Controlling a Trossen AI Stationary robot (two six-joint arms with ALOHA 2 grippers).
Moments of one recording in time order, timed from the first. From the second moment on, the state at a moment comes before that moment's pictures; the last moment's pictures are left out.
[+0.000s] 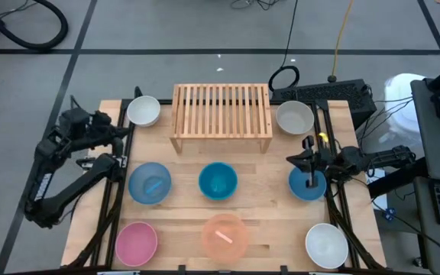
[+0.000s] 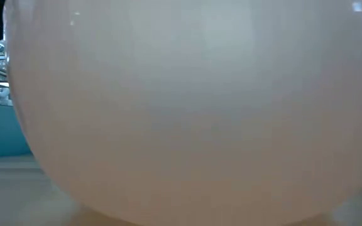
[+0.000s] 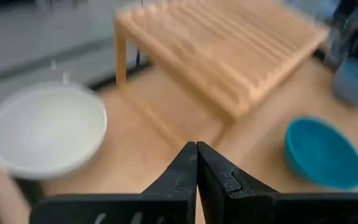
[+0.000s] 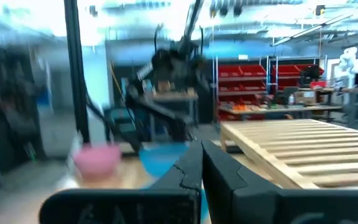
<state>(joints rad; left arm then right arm) 1.00 0.38 0.90 -1.18 0.31 -0.04 0.18 0.02 0.01 0.27 0.21 0.04</state>
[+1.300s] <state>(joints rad) 0.83 0.76 0.94 -1.45 0.49 -0.02 0.18 0.02 0.01 0.37 0.21 0.03</state>
